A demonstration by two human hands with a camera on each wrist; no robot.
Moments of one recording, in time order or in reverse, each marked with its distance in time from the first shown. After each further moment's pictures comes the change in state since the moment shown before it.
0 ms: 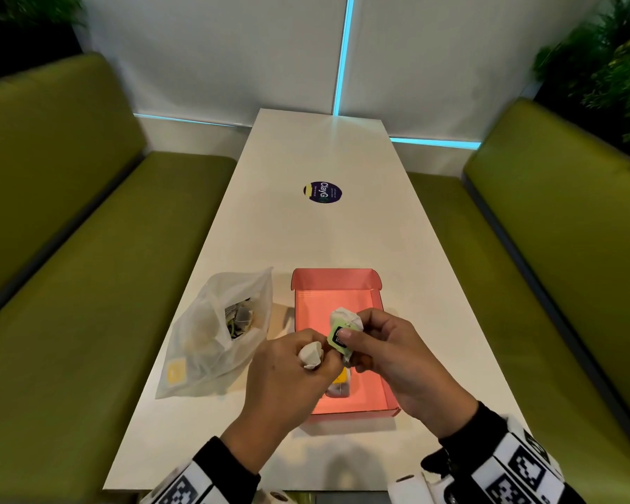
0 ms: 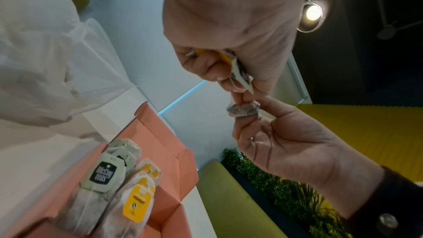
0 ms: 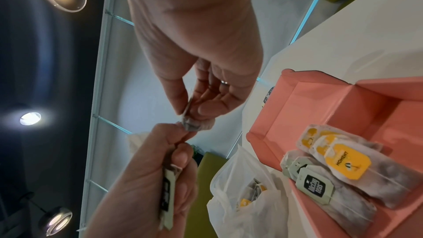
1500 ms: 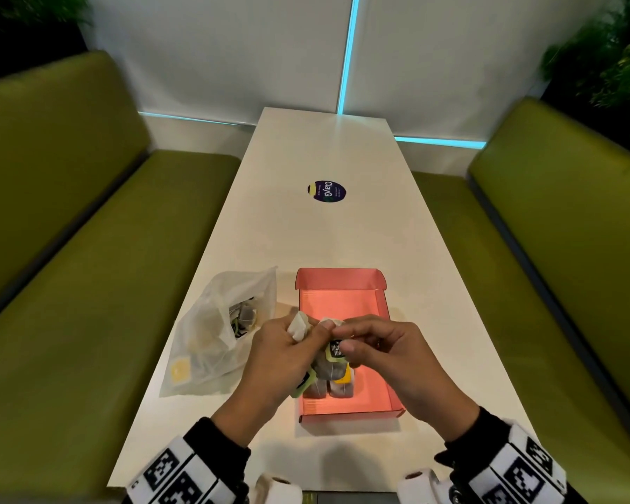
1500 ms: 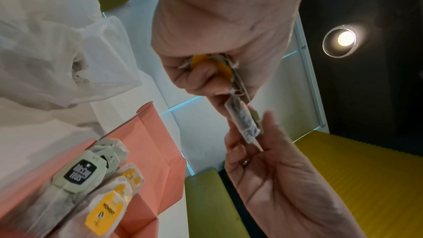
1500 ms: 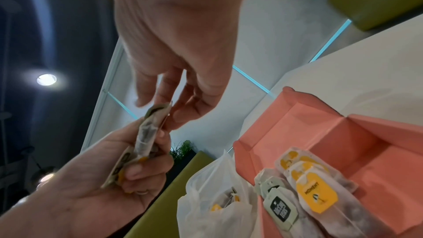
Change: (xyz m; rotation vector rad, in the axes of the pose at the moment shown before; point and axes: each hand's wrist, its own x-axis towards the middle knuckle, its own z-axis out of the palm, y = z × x) left_hand 0.020 0.014 -0.014 -0.251 -0.081 -0.287; right_hand -0.002 0.009 -0.005 -0.069 -0.133 -0.252
